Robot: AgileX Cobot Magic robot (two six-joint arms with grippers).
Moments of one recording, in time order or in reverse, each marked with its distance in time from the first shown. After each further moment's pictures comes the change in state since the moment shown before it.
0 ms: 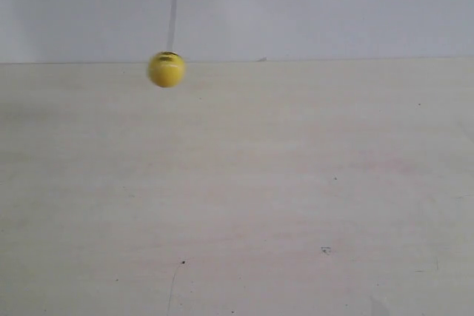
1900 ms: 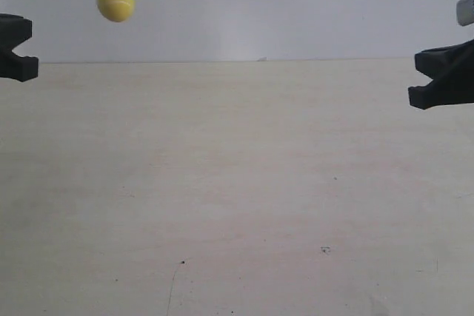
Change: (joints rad) left arm 0.035 1.314 -0.686 0.933 -0.367 -0.512; right arm 0.000 1.414 -0.645 -1.028 -0.517 0.744
